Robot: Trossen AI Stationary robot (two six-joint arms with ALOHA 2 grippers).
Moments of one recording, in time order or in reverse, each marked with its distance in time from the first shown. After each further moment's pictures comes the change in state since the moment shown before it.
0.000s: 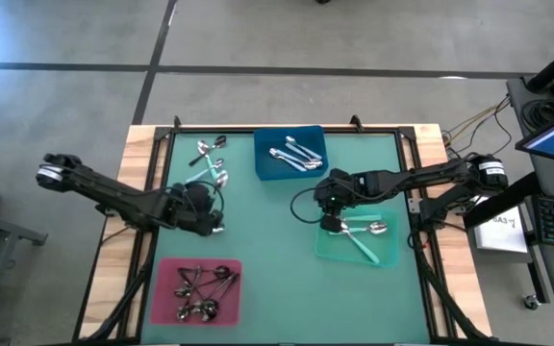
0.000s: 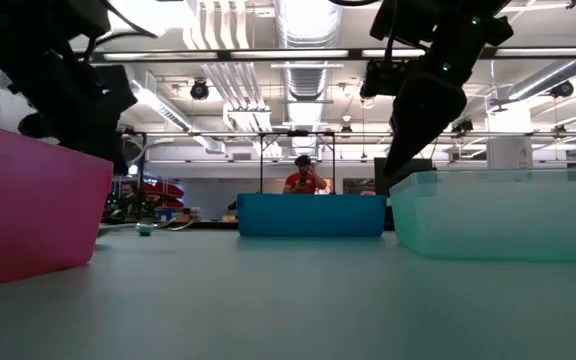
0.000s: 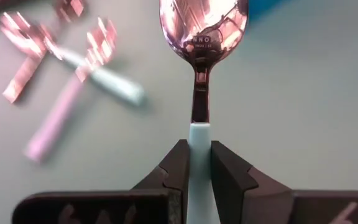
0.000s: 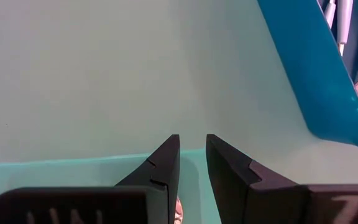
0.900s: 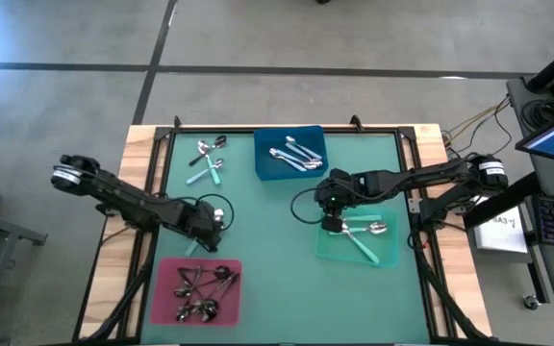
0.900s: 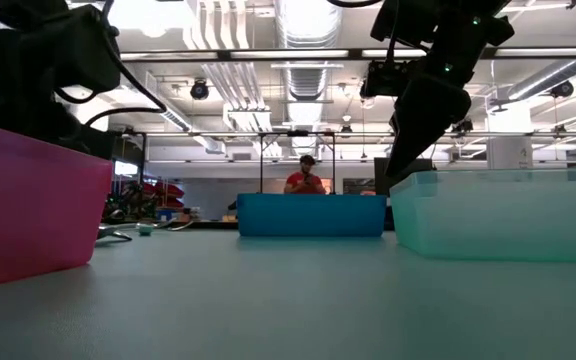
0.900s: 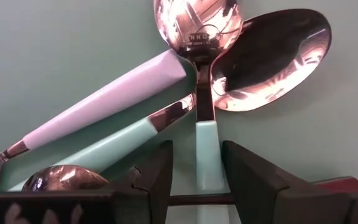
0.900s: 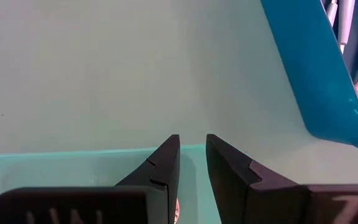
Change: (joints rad) left arm 0.004 0.251 0.000 -0.020 0.578 -0.051; right arm 0.000 0.000 0.000 -0.012 0.000 -0.026
